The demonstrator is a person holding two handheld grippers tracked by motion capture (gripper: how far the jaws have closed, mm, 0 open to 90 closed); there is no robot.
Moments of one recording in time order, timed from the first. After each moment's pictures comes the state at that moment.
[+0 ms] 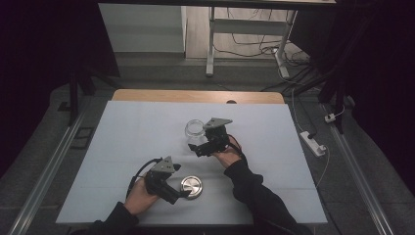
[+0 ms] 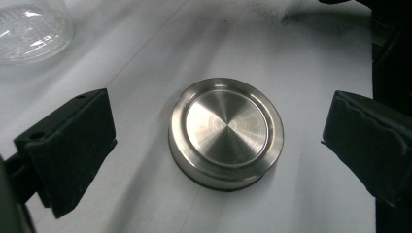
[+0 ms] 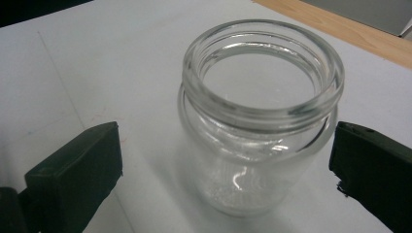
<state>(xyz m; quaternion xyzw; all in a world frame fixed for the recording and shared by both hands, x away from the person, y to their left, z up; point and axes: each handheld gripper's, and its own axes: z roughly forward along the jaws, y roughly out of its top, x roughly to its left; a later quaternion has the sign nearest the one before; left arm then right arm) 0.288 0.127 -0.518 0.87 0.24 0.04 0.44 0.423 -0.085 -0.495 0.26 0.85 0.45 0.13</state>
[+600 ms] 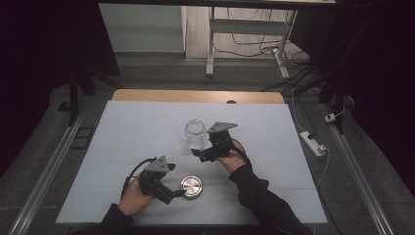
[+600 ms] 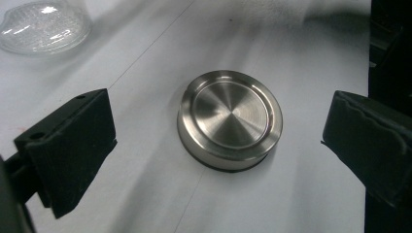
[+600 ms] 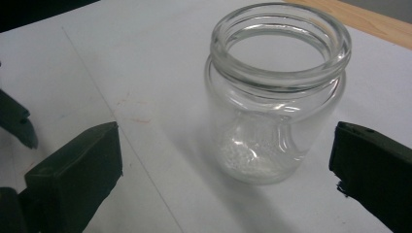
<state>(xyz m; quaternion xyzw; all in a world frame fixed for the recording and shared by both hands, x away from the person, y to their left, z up) 0.283 0.140 -0.513 0.86 0.25 0.04 0.43 0.404 -0.097 -0.490 0.26 0.85 0.45 0.11</state>
